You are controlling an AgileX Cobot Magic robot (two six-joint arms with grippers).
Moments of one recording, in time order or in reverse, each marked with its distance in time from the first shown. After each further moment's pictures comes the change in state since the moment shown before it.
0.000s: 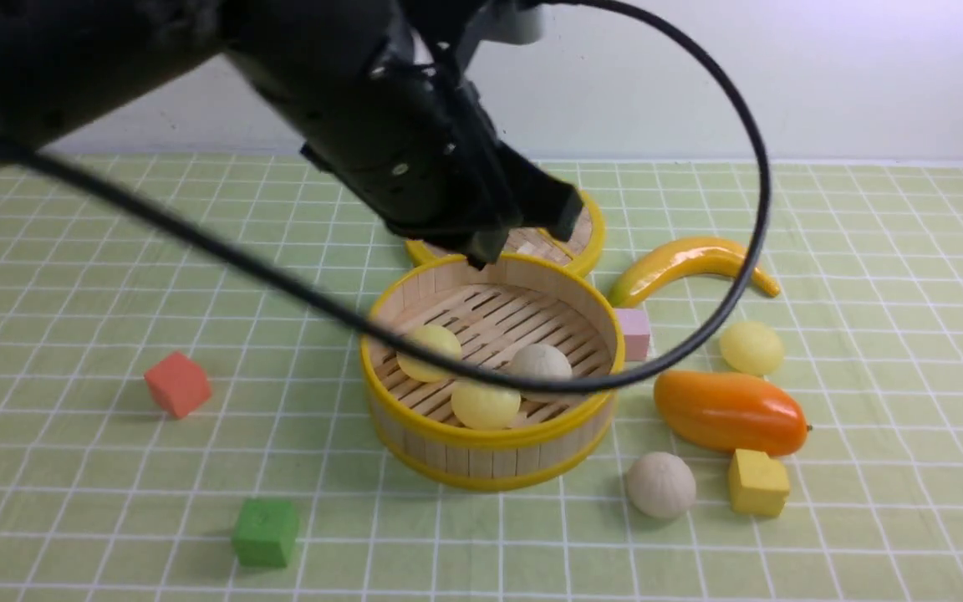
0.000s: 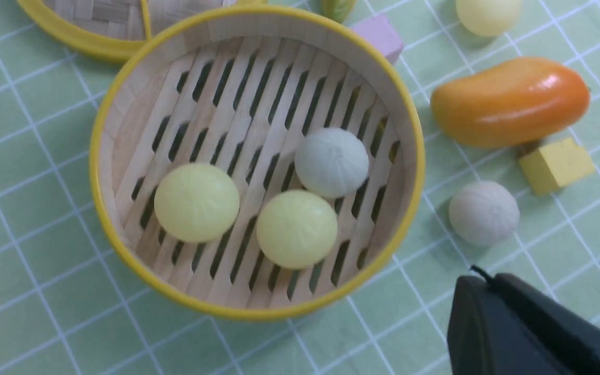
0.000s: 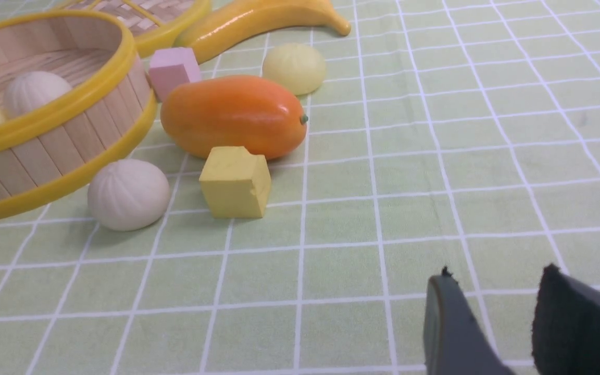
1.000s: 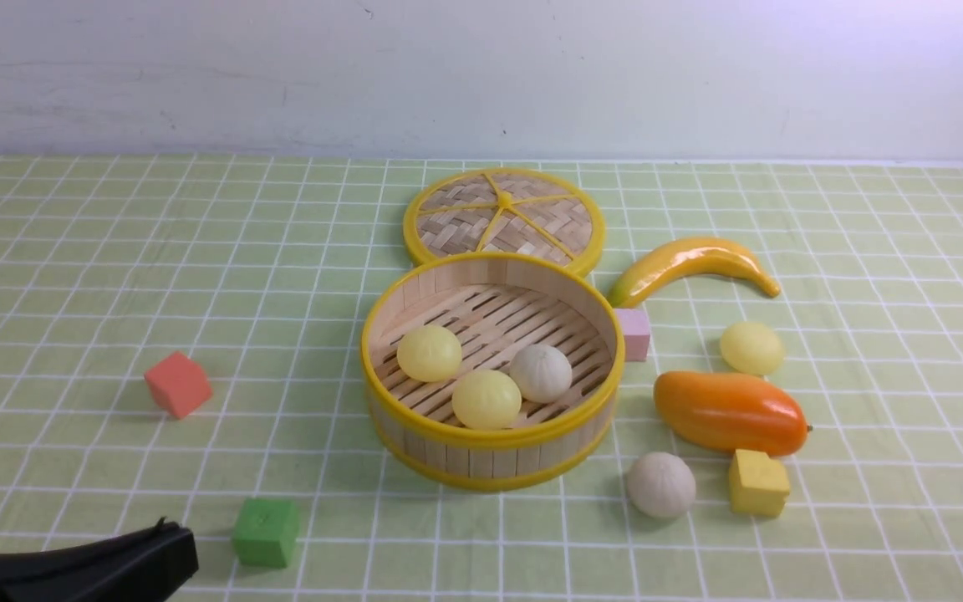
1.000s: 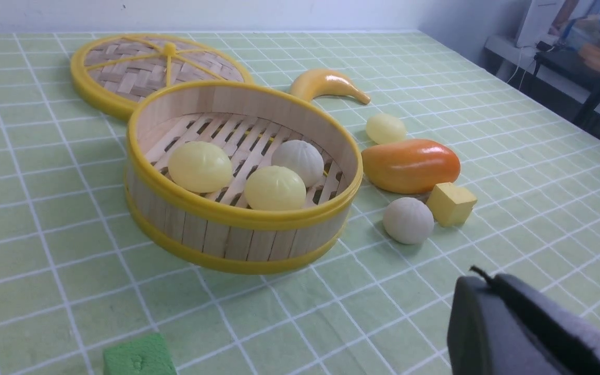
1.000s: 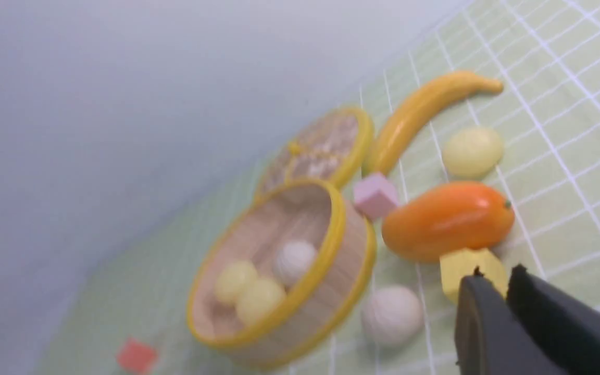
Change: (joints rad) right arm 0.000 0.216 -0.280 0.495 0.029 0.056; left arm 0.000 -1.171 1.310 -0.094 -0.805 -0.001
